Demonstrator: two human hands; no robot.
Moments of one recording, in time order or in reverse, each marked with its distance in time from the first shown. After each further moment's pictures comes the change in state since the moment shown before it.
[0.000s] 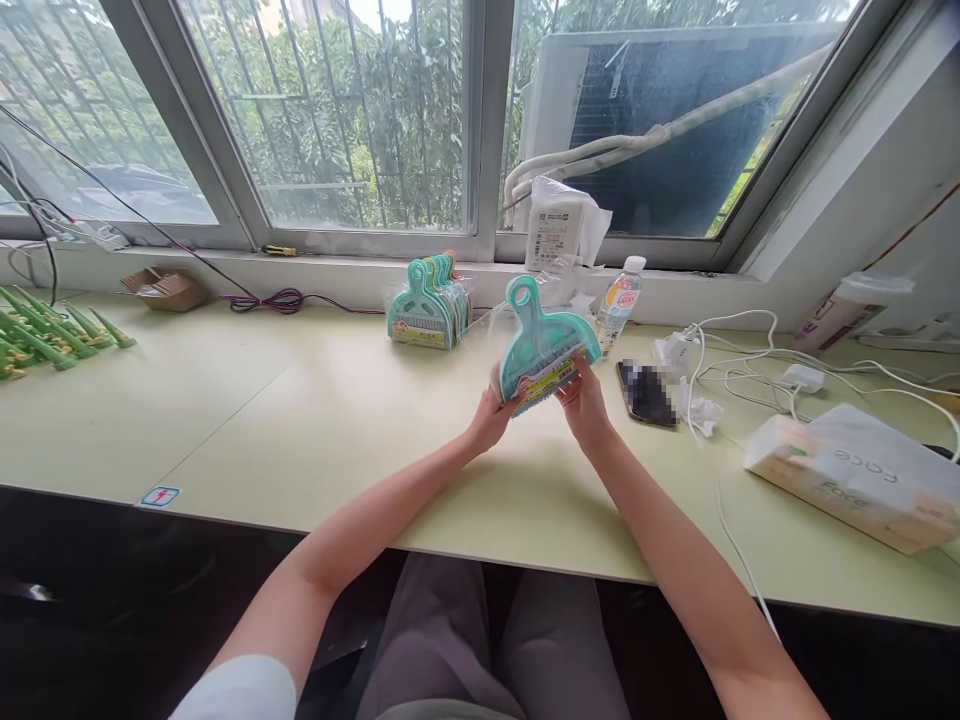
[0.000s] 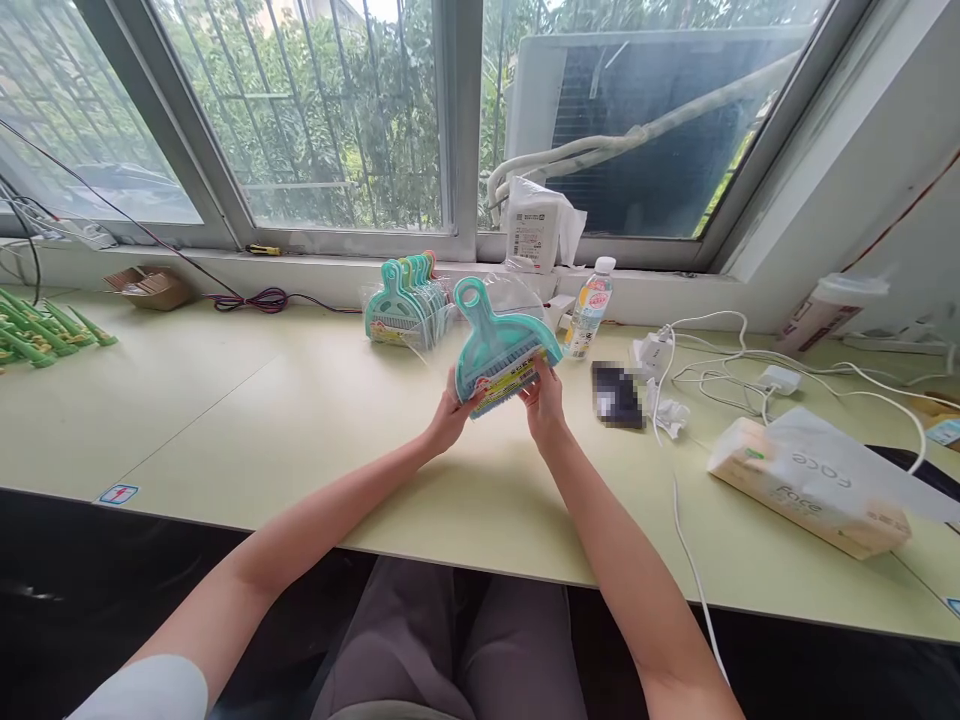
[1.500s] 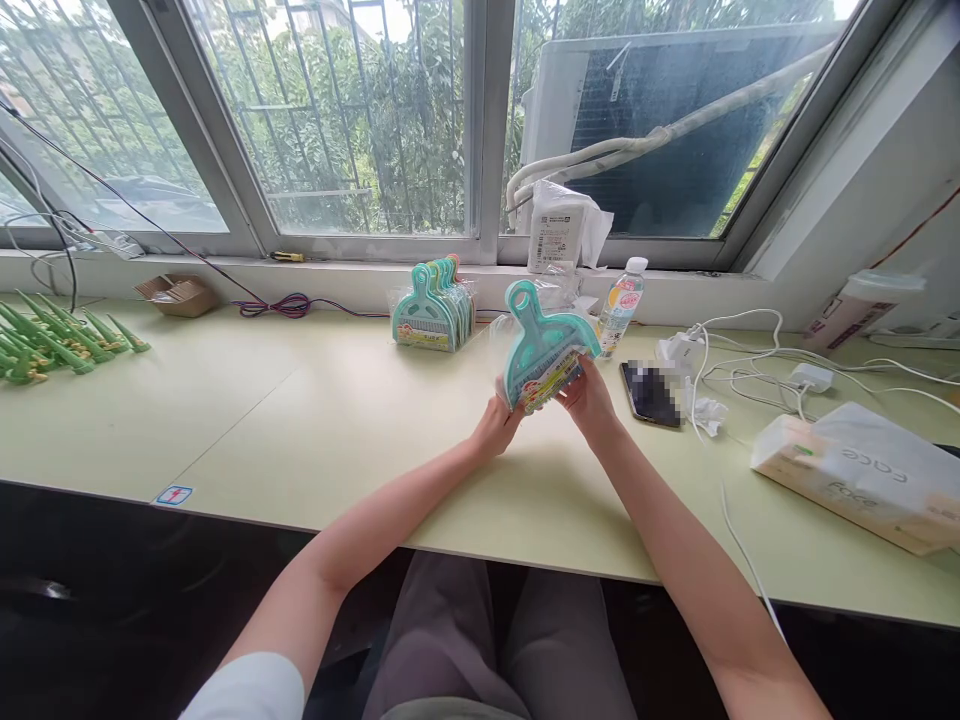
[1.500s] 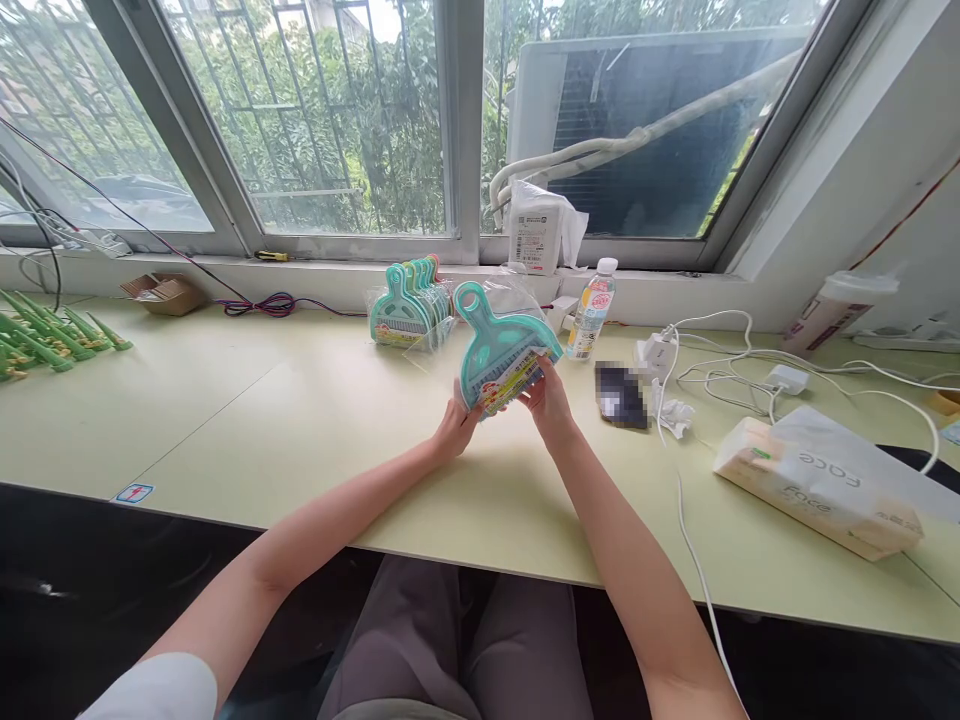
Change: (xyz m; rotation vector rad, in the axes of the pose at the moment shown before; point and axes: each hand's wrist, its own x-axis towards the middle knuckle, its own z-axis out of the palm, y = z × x) left_hand -0.013 -0.006 -0.002 0.290 -0.124 0.117; right_hand -0.001 -0.010 0.001 0.070 -0.080 0.141
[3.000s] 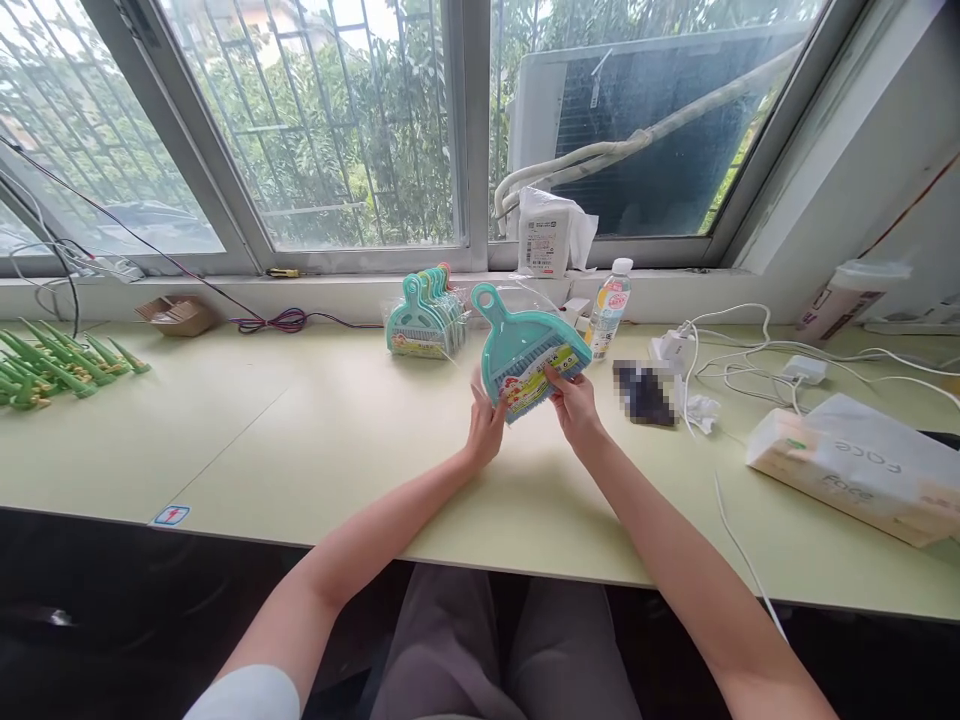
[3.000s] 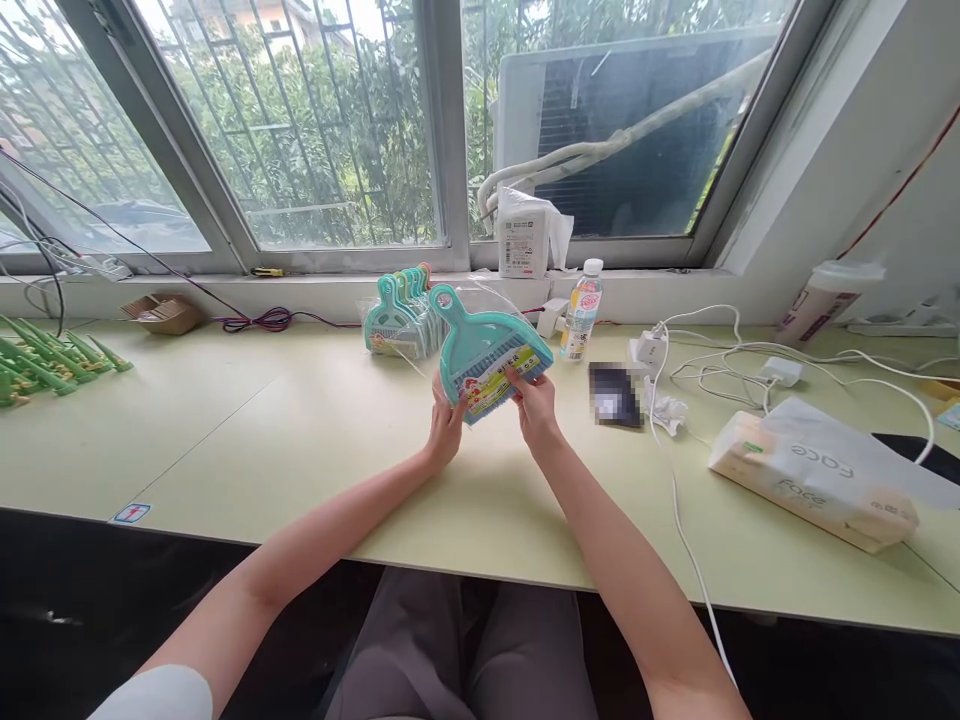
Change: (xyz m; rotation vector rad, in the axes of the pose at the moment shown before) left_hand 0.003 0.008 0.004 0.021 0.309 -0.103; right_hand -0.001 0.013 0.008 -0.015 0.108 -0.186
